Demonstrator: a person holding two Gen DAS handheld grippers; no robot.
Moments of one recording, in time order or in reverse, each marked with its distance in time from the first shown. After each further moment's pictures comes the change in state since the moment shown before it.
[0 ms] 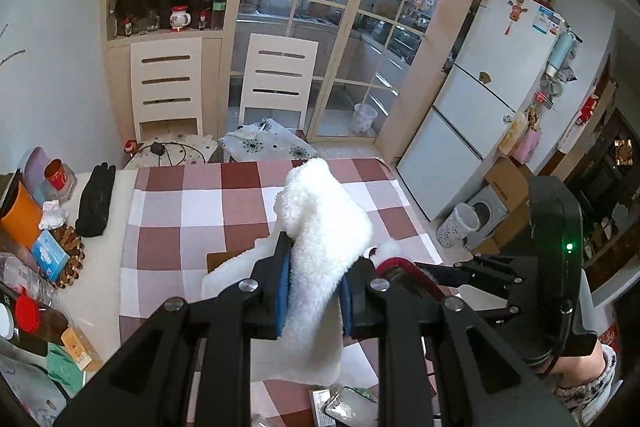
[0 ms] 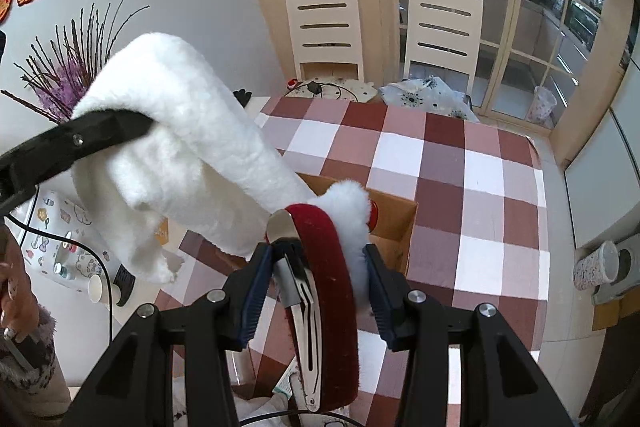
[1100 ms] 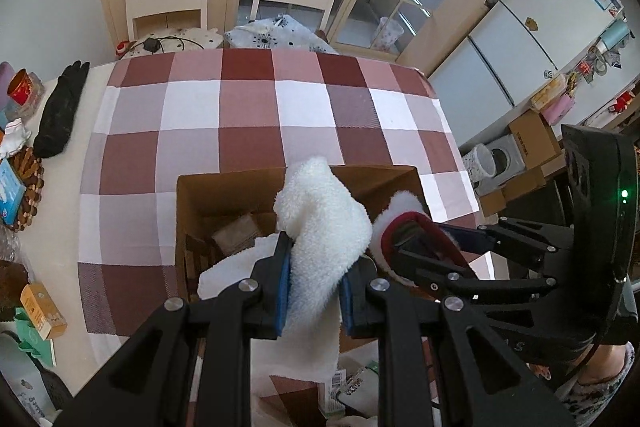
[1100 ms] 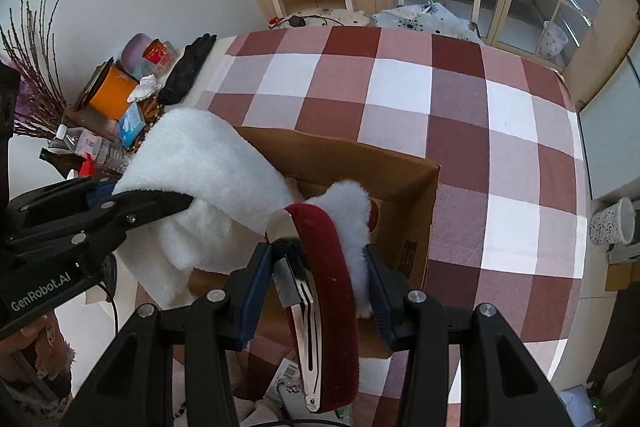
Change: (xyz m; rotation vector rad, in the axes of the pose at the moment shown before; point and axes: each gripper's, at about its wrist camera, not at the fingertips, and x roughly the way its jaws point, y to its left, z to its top) left arm 0.159 0.050 -0.045 -0.103 0.356 0.011; right arm 0.120 -0.039 0.005 0.120 0.237 0.038
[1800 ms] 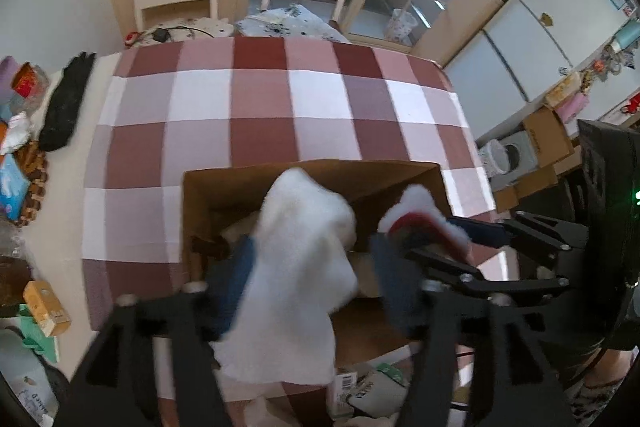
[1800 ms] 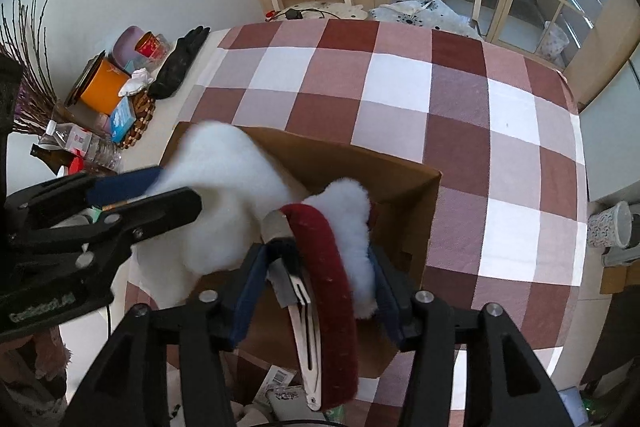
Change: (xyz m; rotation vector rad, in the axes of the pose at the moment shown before) left arm 0.012 0.008 0.002 -0.009 0.027 0.077; right arm 0.011 -0.005 0.007 0.008 0.011 -0.013
